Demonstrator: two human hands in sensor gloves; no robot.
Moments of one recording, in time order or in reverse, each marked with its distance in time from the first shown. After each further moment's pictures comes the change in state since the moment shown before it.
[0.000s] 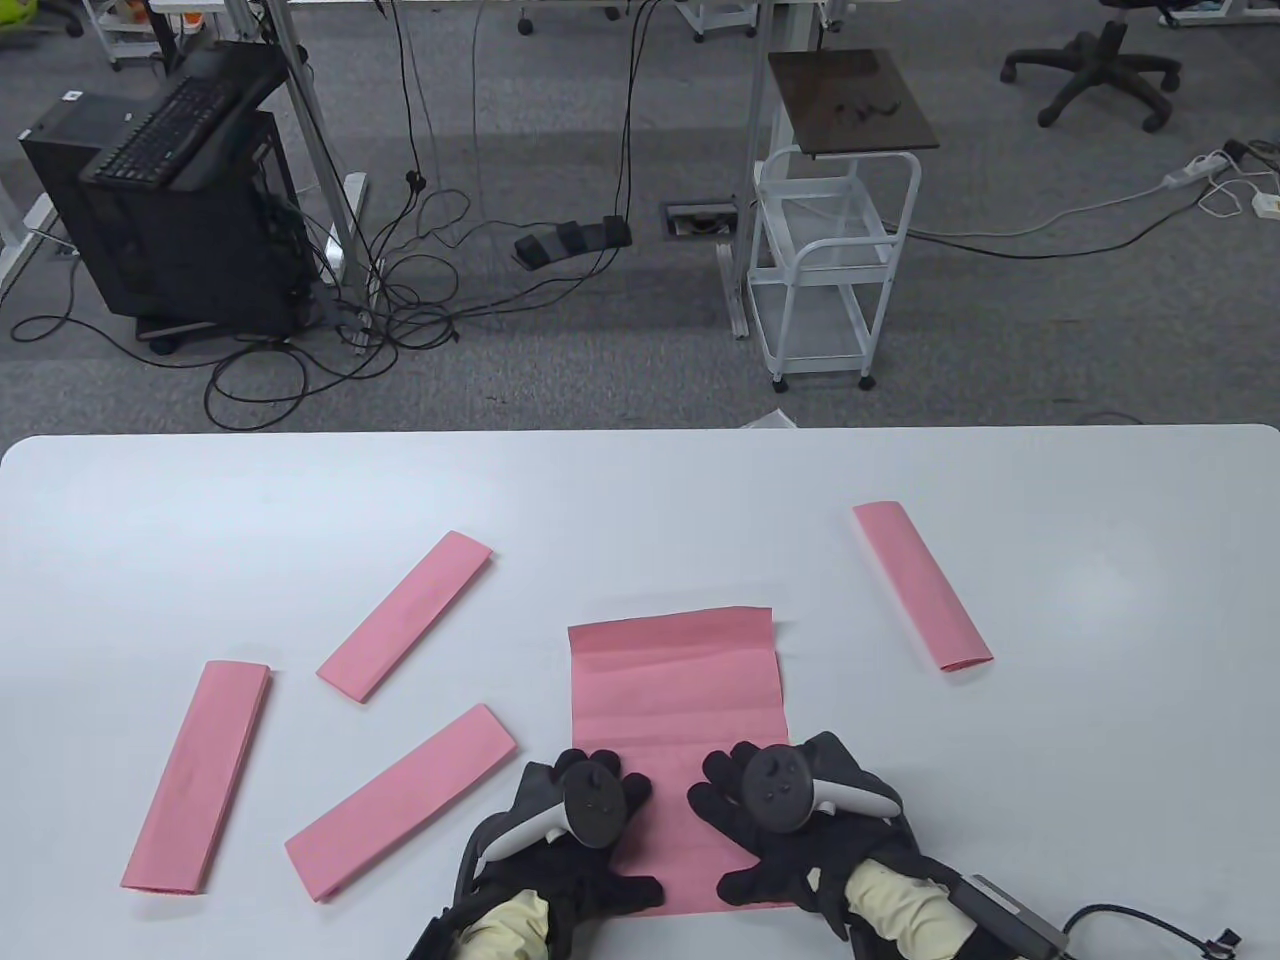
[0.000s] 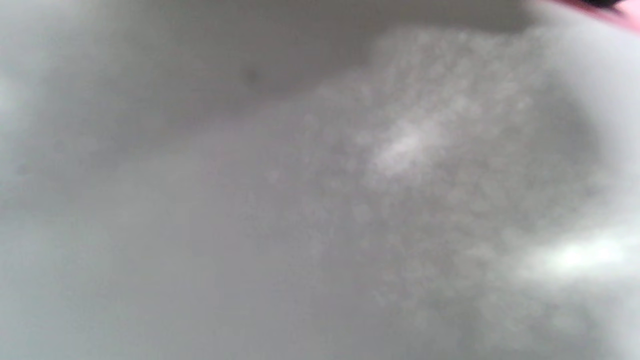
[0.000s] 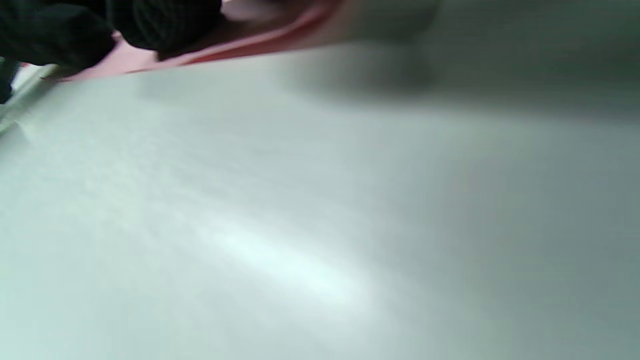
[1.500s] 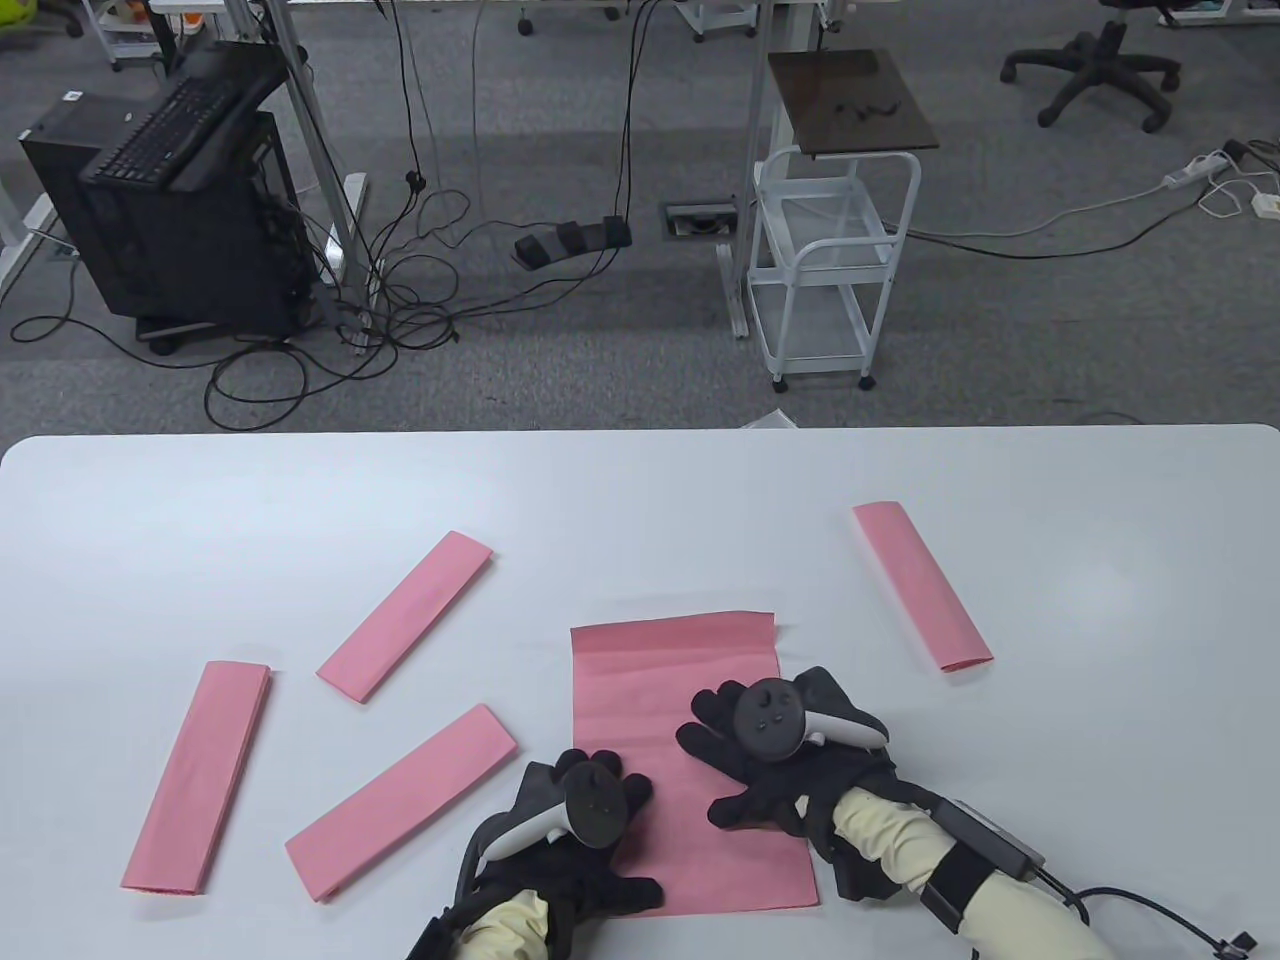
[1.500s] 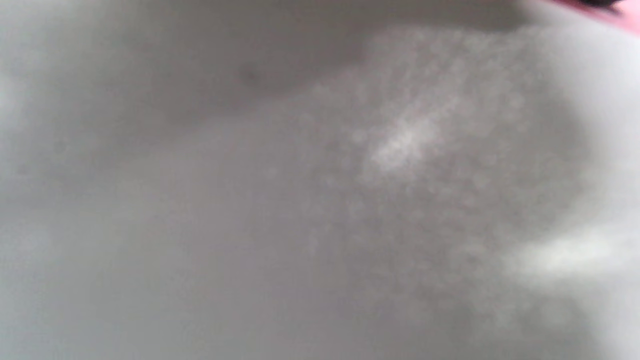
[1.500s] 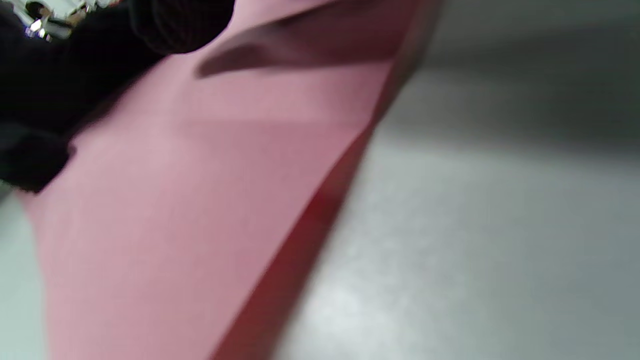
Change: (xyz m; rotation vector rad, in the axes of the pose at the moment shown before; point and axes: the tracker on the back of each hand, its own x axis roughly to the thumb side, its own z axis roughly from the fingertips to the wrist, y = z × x) left_hand 0.001 0.000 -0.001 -0.007 -0.009 -0.004; right_hand 0.007 -0.046 -0.048 -0.055 -0.097 -0.008
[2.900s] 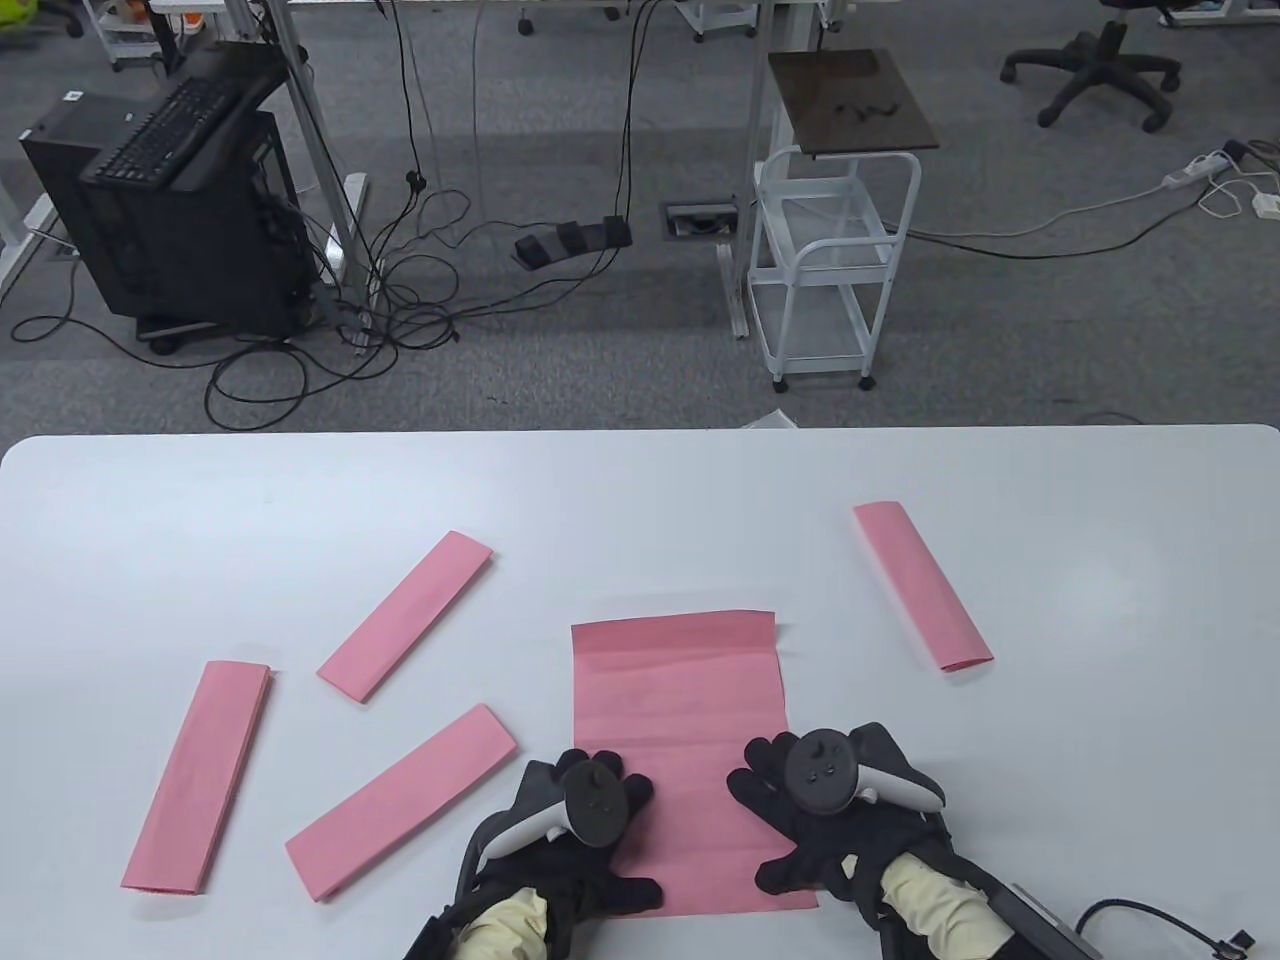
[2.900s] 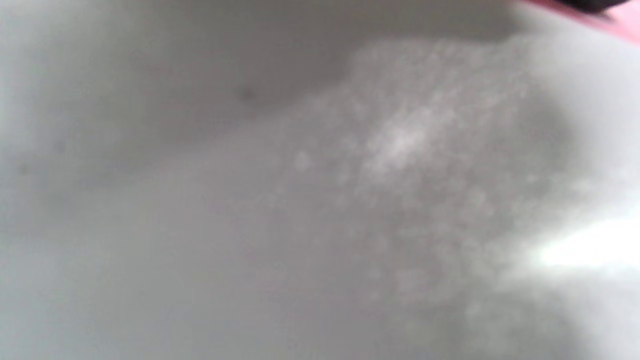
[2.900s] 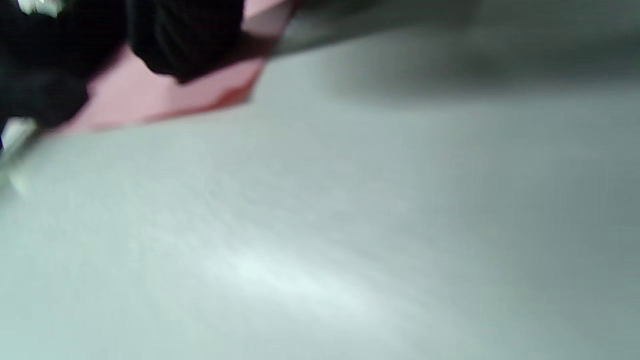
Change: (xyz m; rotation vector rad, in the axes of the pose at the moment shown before) left_hand 0.001 0.001 0.000 0.008 -0.010 0.003; right_hand -0.021 0.038 0.054 -0.008 0.118 -0.143
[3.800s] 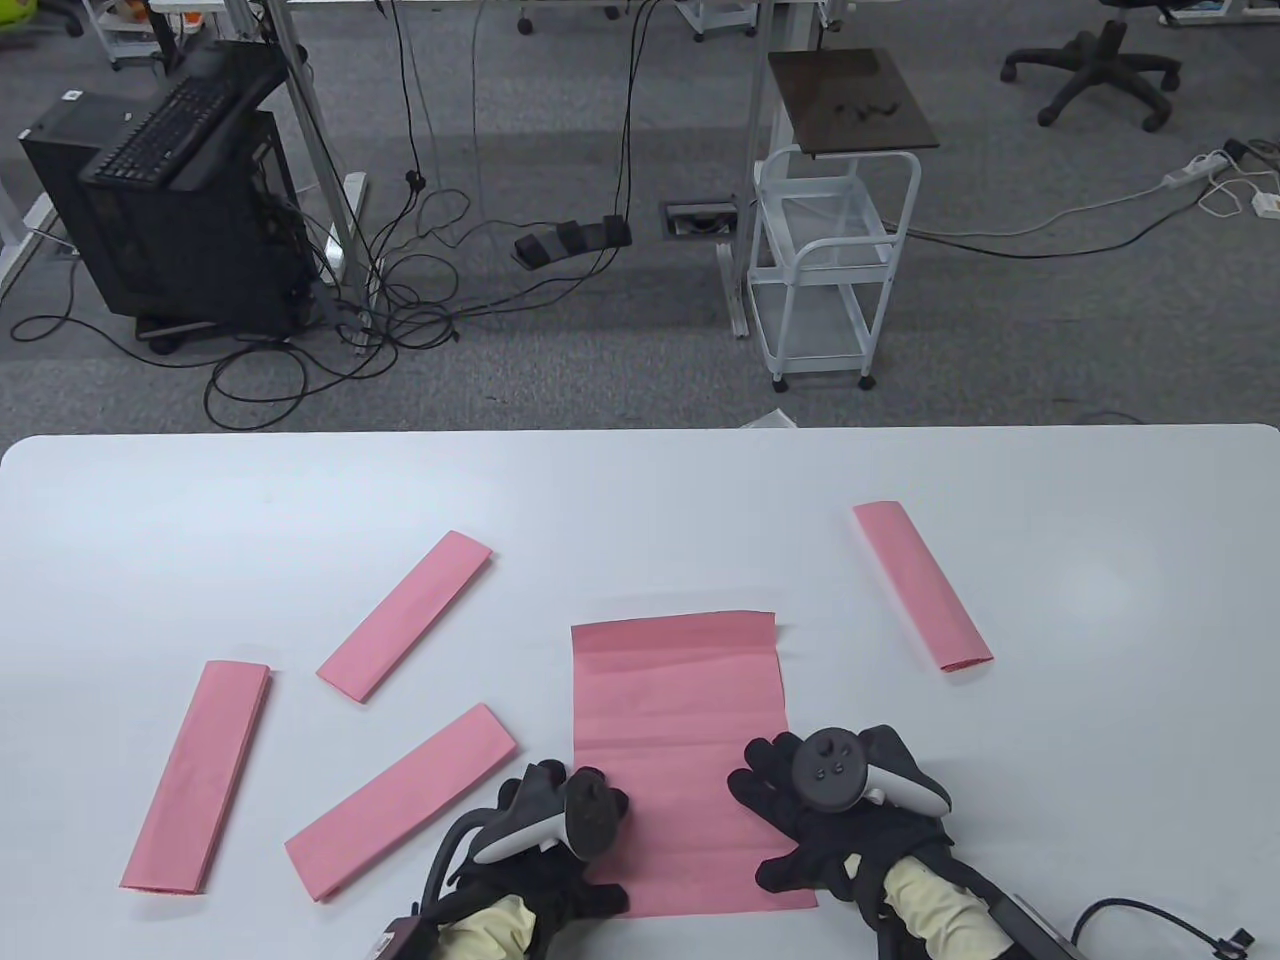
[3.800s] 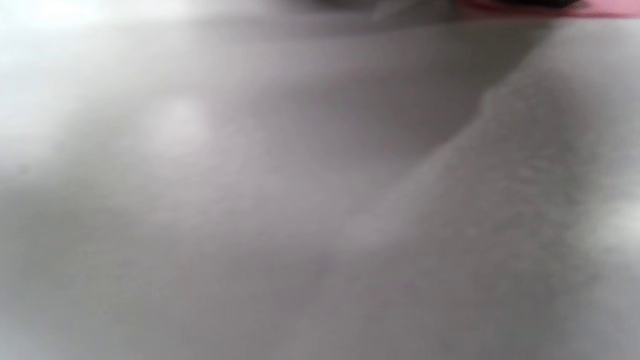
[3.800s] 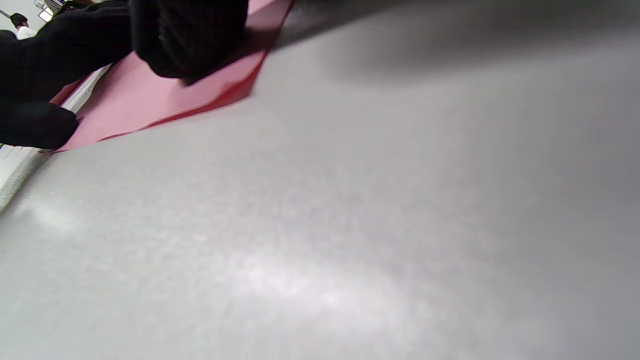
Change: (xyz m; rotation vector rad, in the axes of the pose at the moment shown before) left_hand -0.008 0.006 0.024 -0.025 0.116 -0.175; right_hand -0.005 0.002 0.001 0.004 -0.011 -0.030
